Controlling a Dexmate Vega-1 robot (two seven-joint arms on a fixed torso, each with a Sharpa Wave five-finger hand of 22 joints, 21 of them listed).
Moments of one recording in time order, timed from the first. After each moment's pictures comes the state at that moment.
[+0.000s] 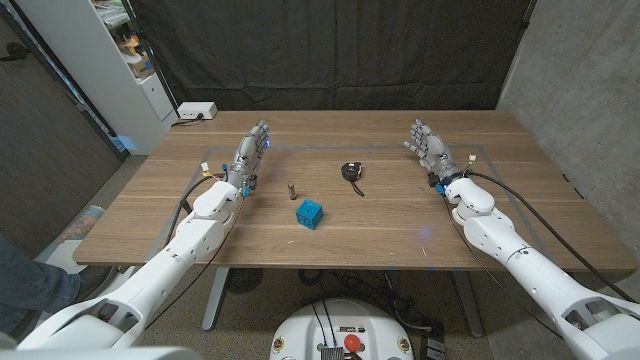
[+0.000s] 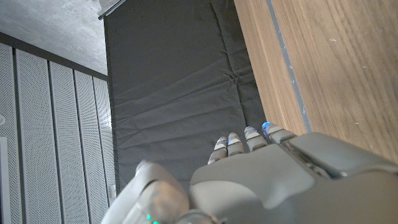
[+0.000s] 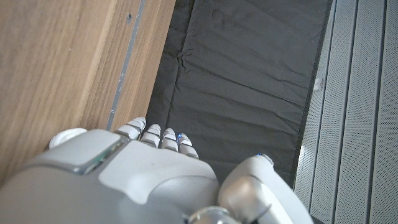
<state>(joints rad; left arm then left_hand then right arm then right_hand) 0.84 0.51 0.37 -1.29 -0.65 -0.30 -0.04 0.22 0.01 0.34 -0.06 0.20 -0.04 0.08 0.20 0.17 -0.07 0.04 0.23 0.19 -0.13 0.06 0.19 0.17 -0.17 0.01 0.20 0.17 -0.84 -0.51 -0.37 -1.32 0.64 0.28 0.02 0.35 0.00 0.29 -0.03 0.27 0.14 0.09 0.19 0.18 0.10 0.09 0.19 0.19 0.03 0.03 0.20 0.22 0.28 0.01 0.20 0.17</state>
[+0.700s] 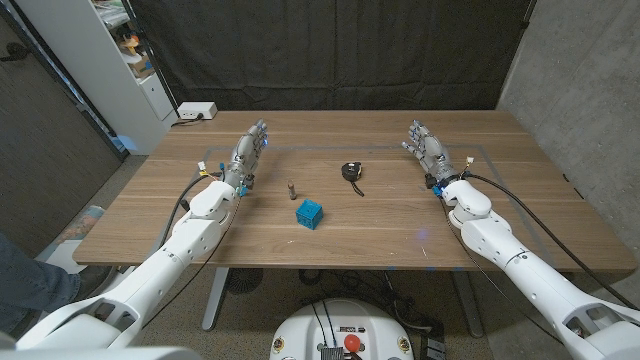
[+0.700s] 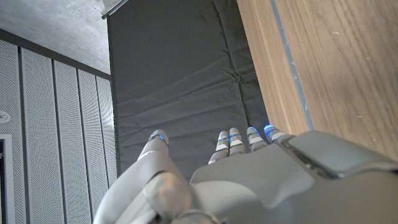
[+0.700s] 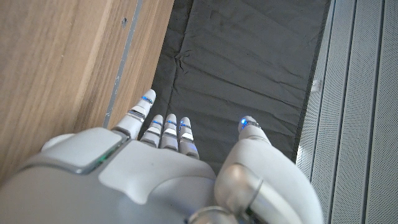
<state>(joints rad) 0.84 0.52 0.36 -1.29 -0.65 -0.32 -0.06 0.24 0.03 0.35 -0.07 0.20 -0.02 0.08 0.20 0.17 -0.06 0.04 0.23 0.19 -0.12 0.06 0.19 0.17 -0.17 0.02 0.20 0.17 -0.87 -0.51 -0.37 -1.36 0.63 0.28 -0.02 0.35 0.00 0.29 -0.03 0.27 0.14 0.08 0.19 0.18 0.10 0.09 0.19 0.19 0.02 0.03 0.20 0.22 0.28 0.01 0.20 0.17</state>
